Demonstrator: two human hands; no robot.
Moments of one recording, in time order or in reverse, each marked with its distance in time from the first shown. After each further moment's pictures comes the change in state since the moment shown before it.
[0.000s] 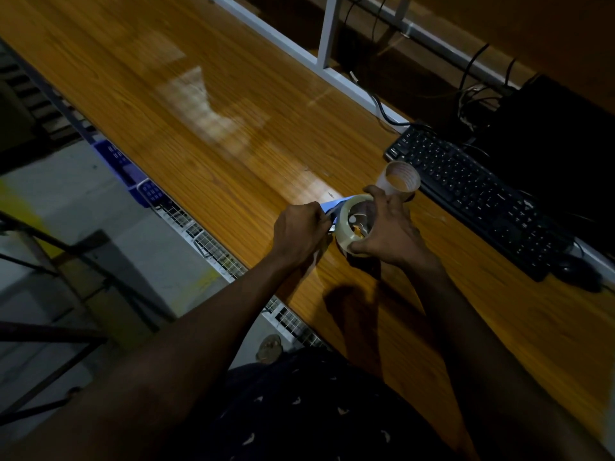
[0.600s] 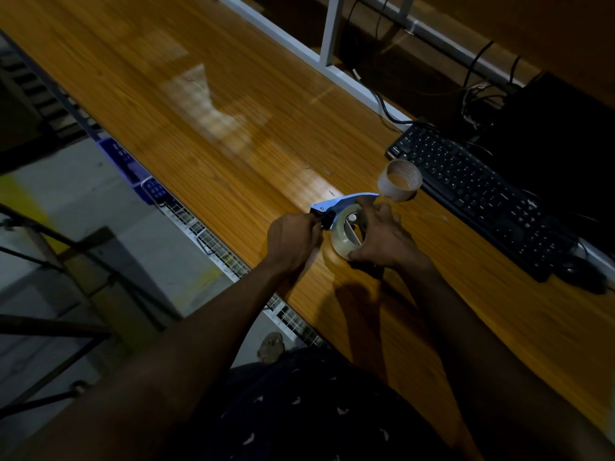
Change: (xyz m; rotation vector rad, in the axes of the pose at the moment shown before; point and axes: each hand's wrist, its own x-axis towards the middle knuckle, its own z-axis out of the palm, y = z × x) left_hand -0.012 -0.014 0.005 0.217 -0.093 0.028; right_hand 0.006 0.009 0.017 -0.128 -0.144 -0.011
